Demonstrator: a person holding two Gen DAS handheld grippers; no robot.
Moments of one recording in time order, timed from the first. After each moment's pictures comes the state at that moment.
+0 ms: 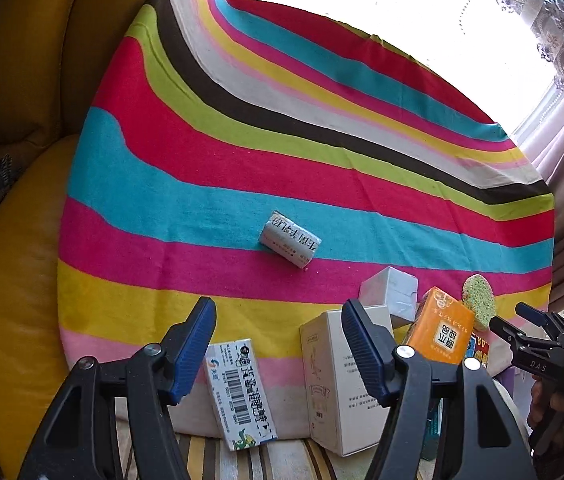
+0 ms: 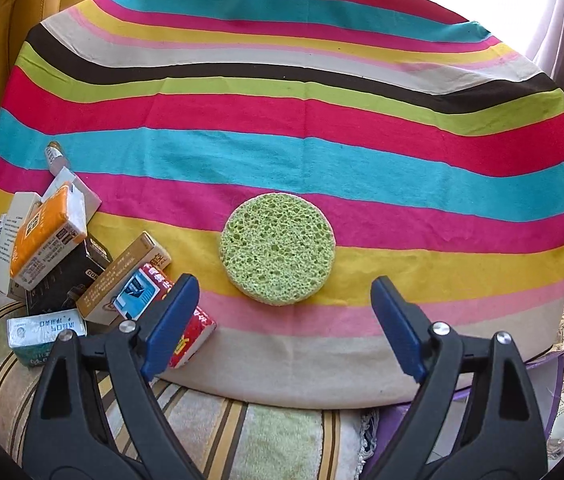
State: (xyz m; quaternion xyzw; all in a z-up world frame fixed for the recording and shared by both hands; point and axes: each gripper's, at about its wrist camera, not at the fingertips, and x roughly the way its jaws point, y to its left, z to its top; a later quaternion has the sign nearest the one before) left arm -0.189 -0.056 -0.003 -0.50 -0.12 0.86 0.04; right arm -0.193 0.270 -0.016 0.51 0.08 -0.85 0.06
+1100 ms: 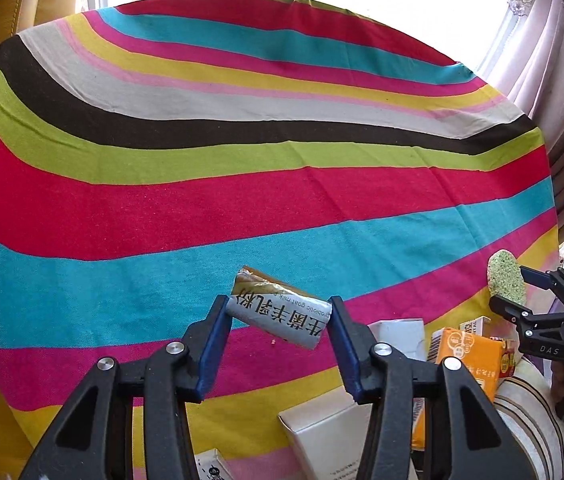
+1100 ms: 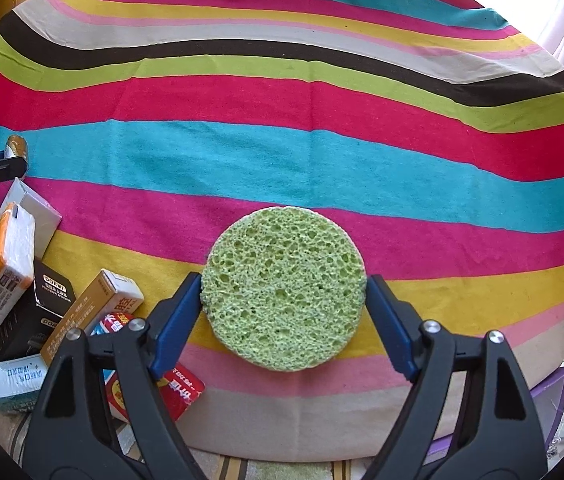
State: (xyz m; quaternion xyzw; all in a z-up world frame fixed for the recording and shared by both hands) left arm -0.244 -0.020 -0.016 -0.50 -0.03 0.85 0.12; right arm -0.228 0.260 -0.046 0.53 0.09 -0.84 0.05
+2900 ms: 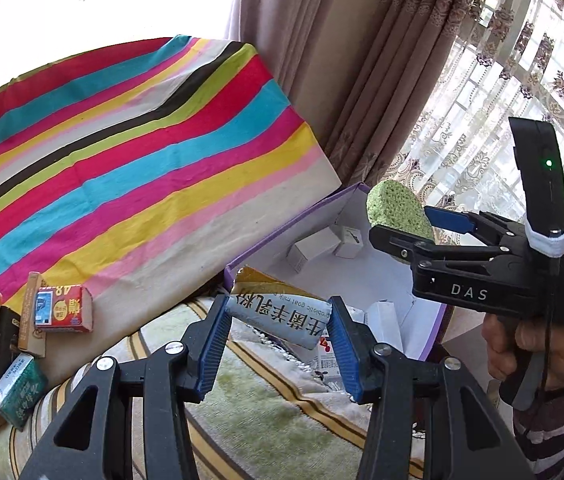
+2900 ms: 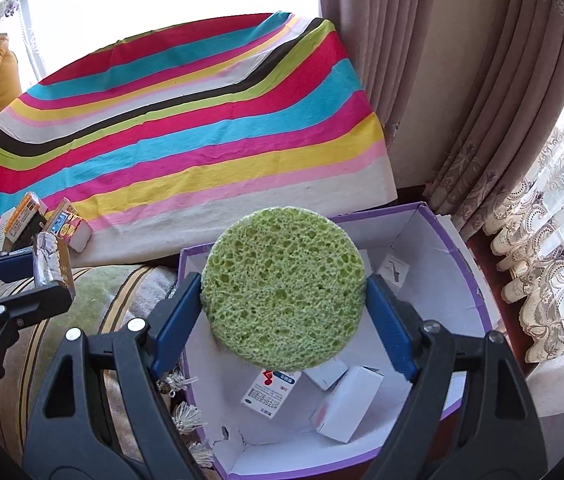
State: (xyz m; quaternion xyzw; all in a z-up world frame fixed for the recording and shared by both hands) left arm -0.044 0.289 0.049 -0.45 0.05 0.80 0.39; right arm -0.016 0.457 0.047 0.45 -0.03 -0.89 -0.10
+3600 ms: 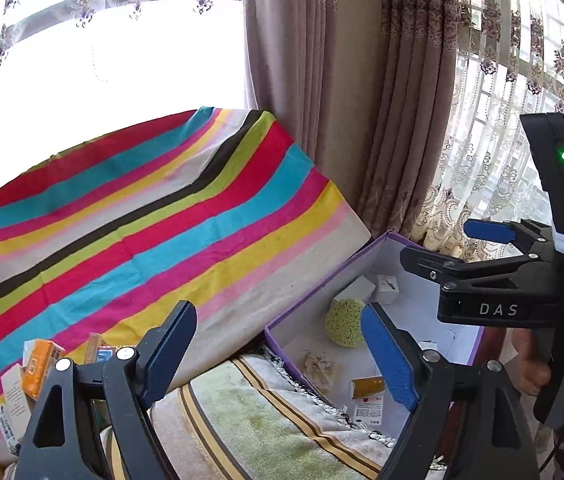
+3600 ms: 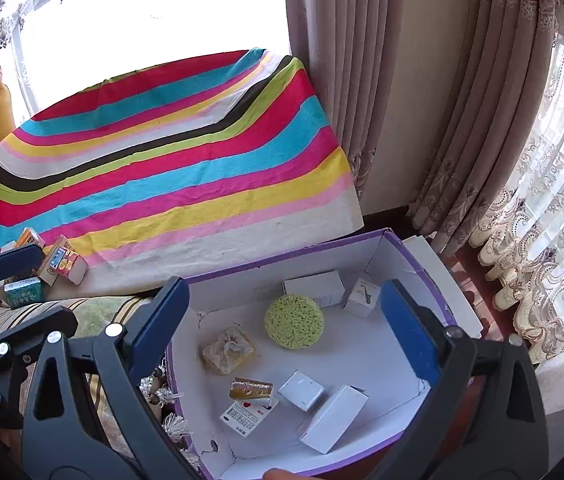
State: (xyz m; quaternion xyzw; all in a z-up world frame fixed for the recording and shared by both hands) left arm -0.022 0.292 0.091 -0.33 0.11 0.88 0.32; right arm -0.002 0.471 0.077 0.39 -0.04 -0.91 -0.13
